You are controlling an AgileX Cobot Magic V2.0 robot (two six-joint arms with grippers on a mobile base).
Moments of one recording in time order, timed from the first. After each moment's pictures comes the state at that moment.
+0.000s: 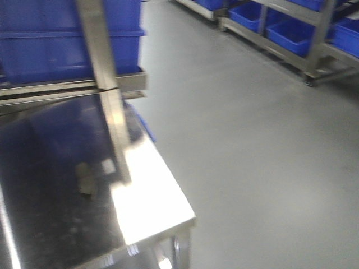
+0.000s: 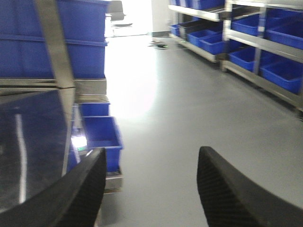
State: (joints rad) left arm -0.06 0.17 -0.35 -0.04 0.59 -0.04; right arm 0.16 0.09 -0.41 0.06 0.54 -0.03
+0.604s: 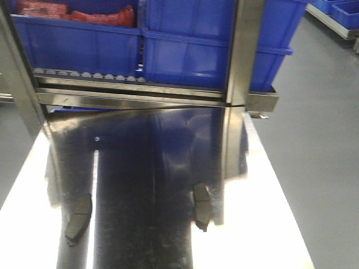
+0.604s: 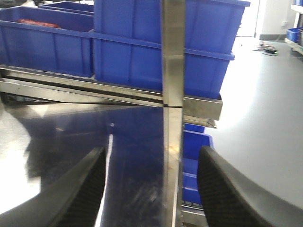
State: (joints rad) left arm -0.06 0.17 -0.35 -0.04 0.59 -0.04; right arm 0.16 0.09 -0.41 0.06 0.54 -0.03
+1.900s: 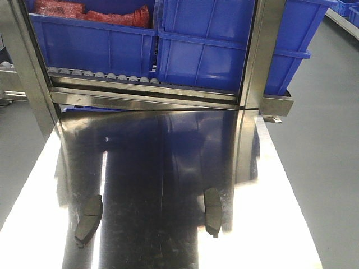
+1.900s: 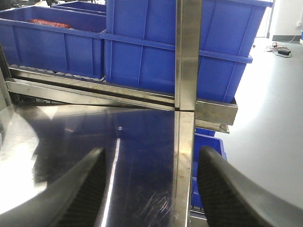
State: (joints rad) left arm -0.06 0.17 -0.35 -0.04 0.59 -0.04; right arm 0.16 0.09 -0.41 0.06 0.54 -0.03
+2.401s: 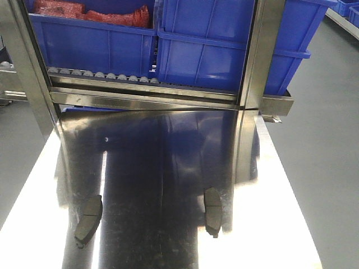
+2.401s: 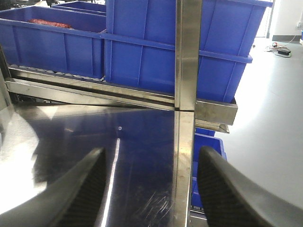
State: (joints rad) left arm -0.06 0.17 -0.35 -0.05 0.59 -0.04; right arm 0.16 0.09 -0.41 0.06 0.54 -0.03
